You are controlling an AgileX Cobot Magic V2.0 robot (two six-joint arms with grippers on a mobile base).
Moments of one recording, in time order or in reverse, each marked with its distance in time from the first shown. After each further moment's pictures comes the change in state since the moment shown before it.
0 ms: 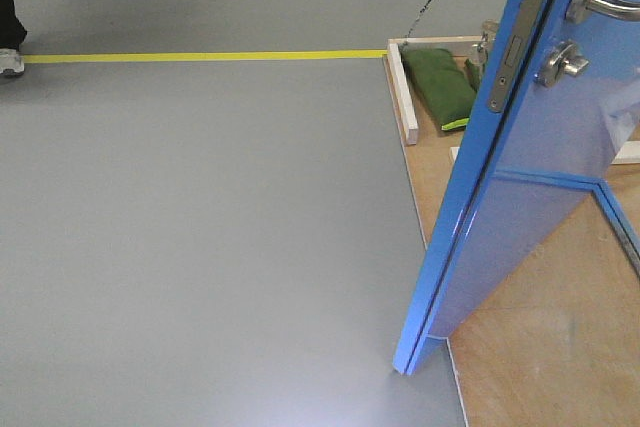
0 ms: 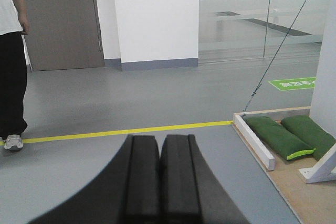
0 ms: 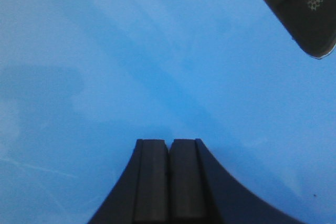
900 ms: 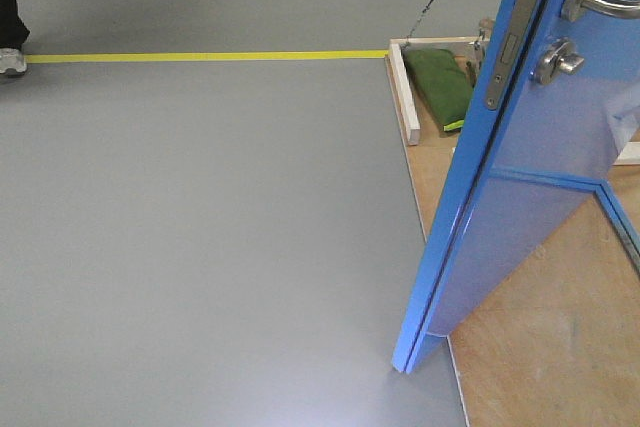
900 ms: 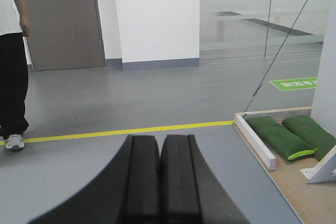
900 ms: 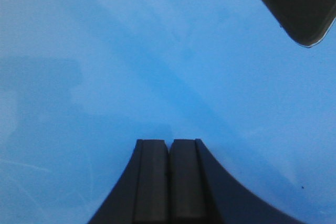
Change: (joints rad) left arm 0.000 0.000 0.000 0.000 0.000 0.000; right arm 0.003 0.012 0.000 -0.010 0.012 -0.001
